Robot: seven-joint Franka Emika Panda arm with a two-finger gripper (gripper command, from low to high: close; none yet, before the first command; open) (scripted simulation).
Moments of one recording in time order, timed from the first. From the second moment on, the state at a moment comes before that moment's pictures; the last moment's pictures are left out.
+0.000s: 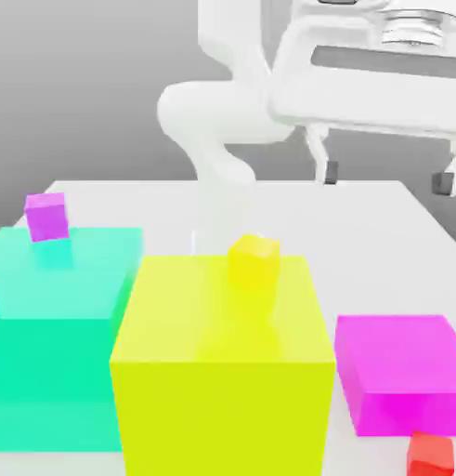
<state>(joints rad) -0.04 -0.15 0.36 -2.27 -0.18 2.40 1.26</state>
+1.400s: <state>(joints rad) 0.13 0.43 0.28 -2.05 -0.28 2.40 1.74</state>
